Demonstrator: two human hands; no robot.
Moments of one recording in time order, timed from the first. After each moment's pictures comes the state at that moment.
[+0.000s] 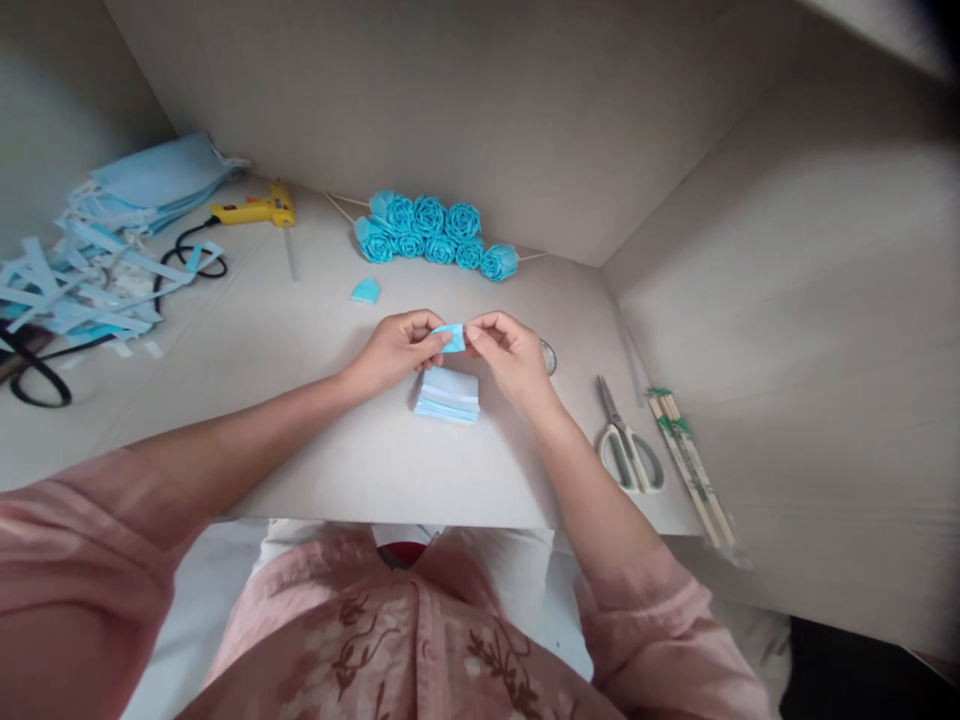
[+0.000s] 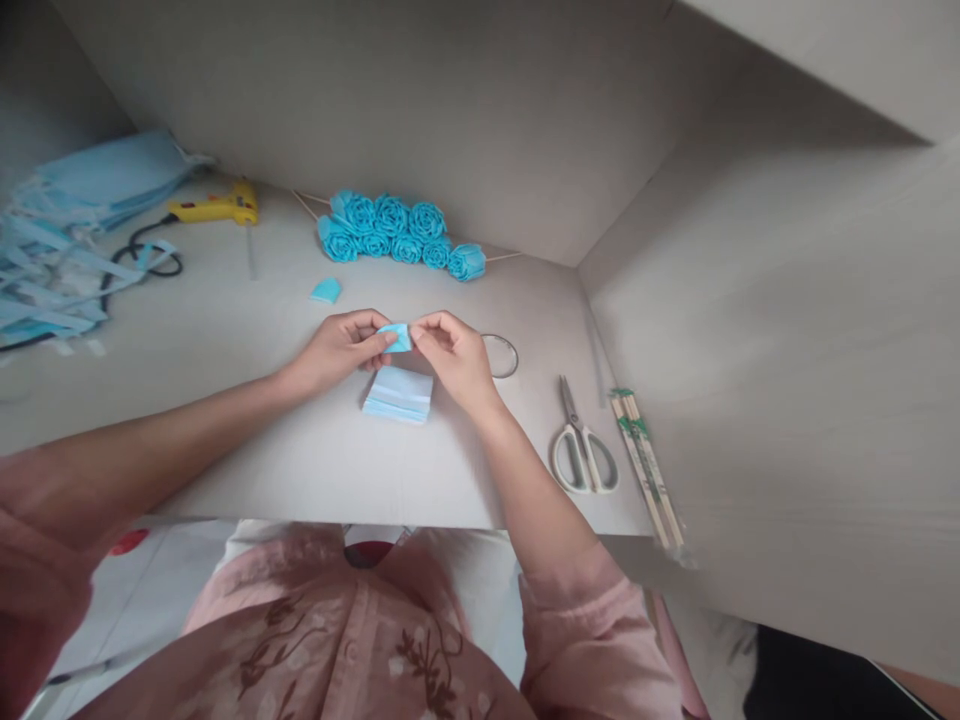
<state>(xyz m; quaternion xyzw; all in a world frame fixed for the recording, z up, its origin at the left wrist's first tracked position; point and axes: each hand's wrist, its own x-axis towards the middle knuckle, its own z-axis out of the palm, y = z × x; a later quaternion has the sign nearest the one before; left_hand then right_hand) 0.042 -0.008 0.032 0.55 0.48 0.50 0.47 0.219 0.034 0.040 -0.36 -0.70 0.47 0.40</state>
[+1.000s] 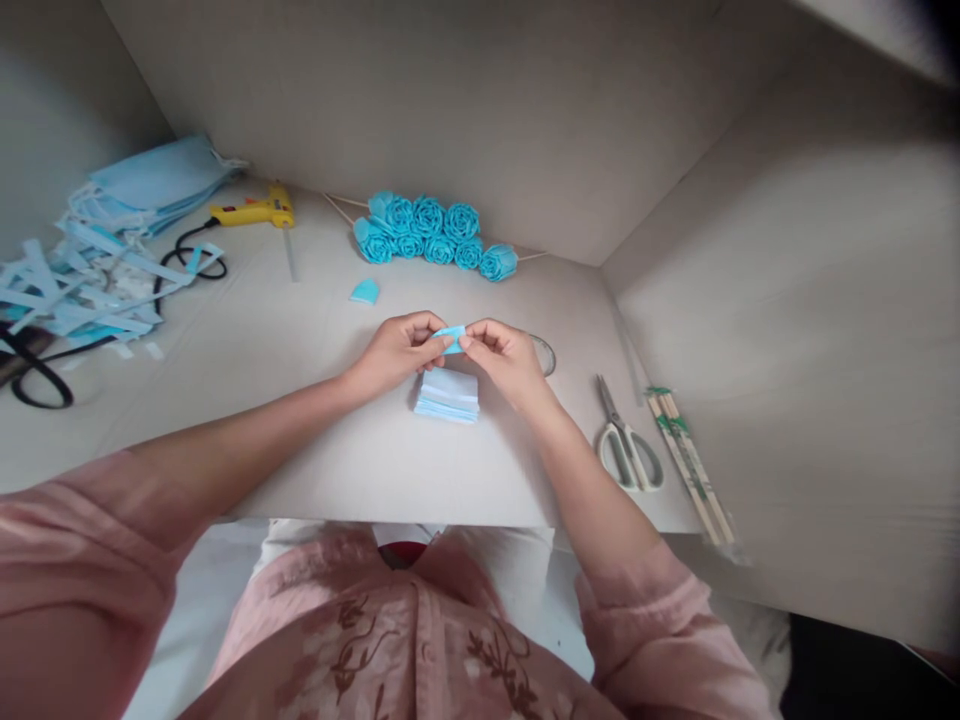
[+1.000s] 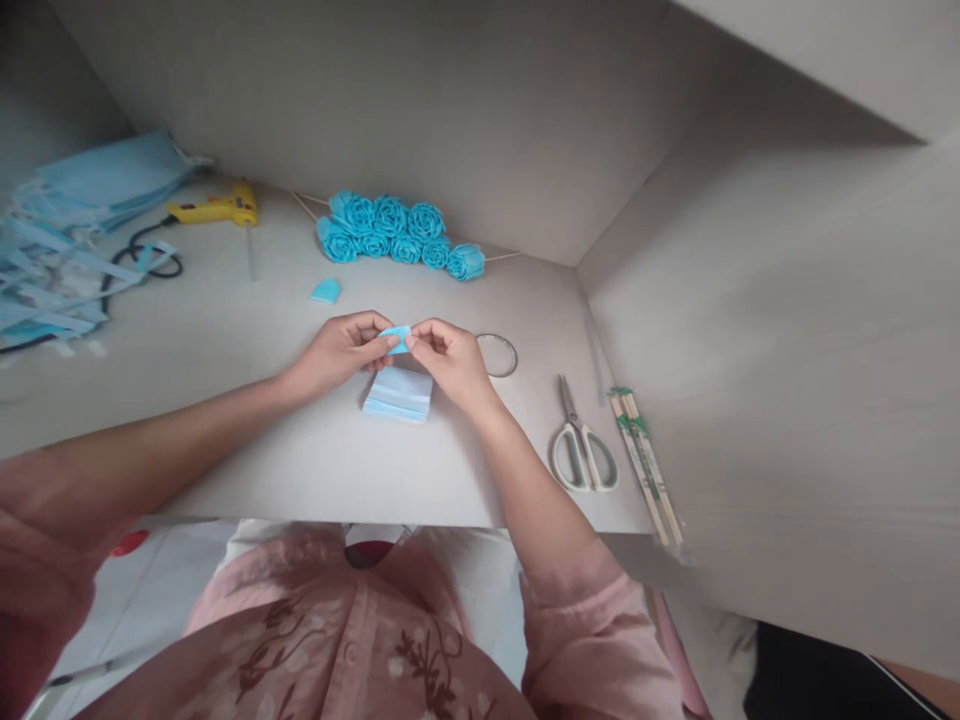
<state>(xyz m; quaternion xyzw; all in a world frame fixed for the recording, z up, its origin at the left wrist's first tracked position) 0.044 -0.010 0.033 0.56 0.47 0.50 0.47 0.219 0.037 0.033 -0.37 -0.71 0.47 0.37</state>
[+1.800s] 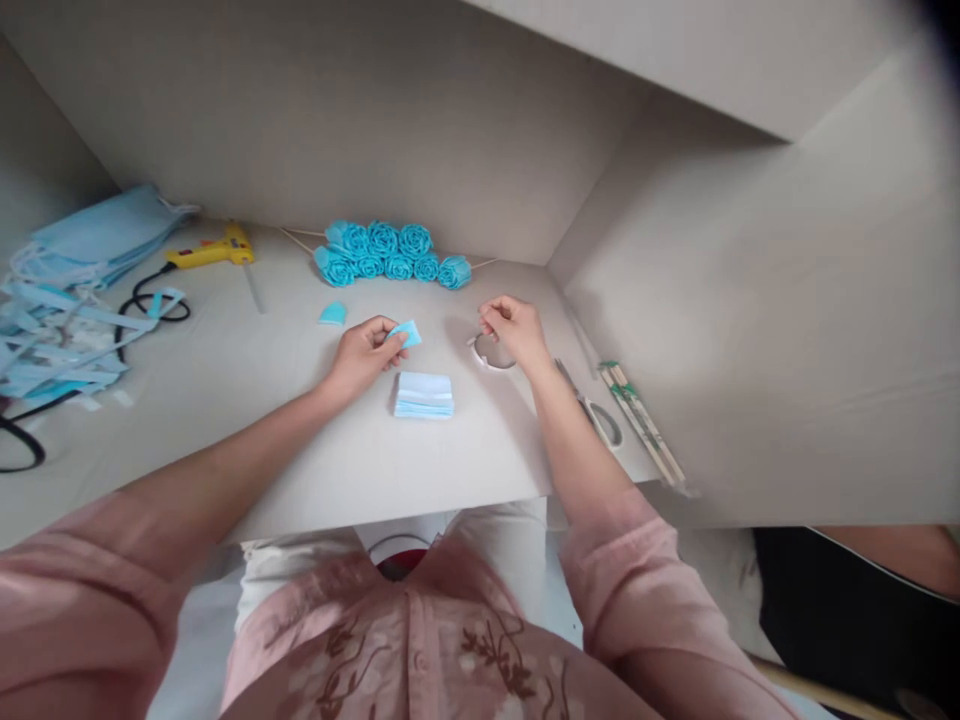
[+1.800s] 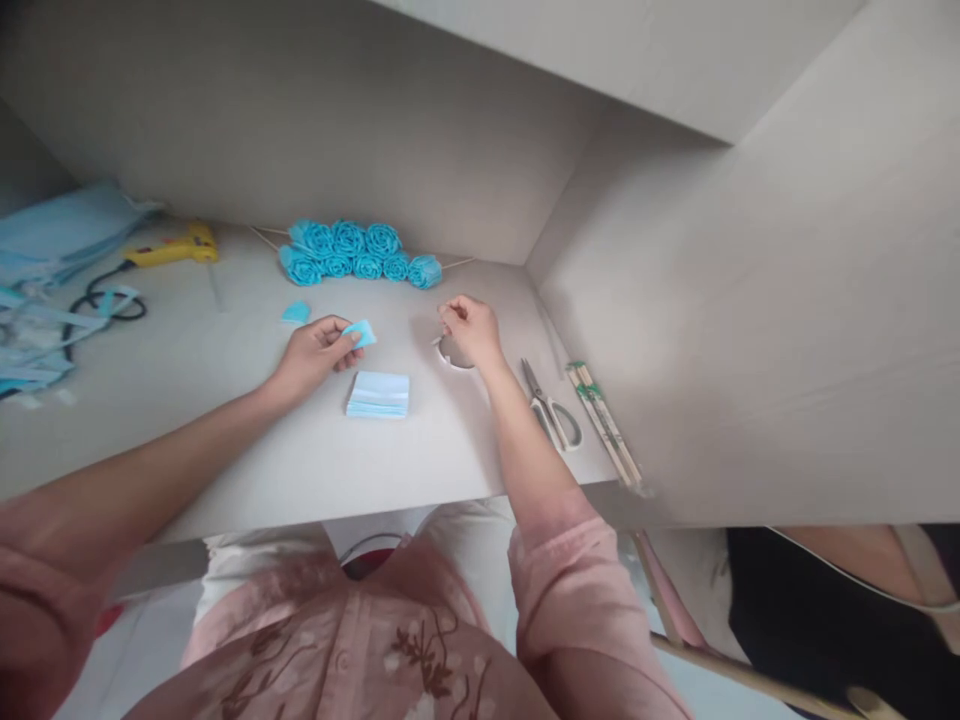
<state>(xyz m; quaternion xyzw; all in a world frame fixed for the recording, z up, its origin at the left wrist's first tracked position) 0.036 0.002 0.023 0.52 0.51 0.54 0.42 0.264 0.090 0.047 -0.53 -0.68 0.32 0.40</state>
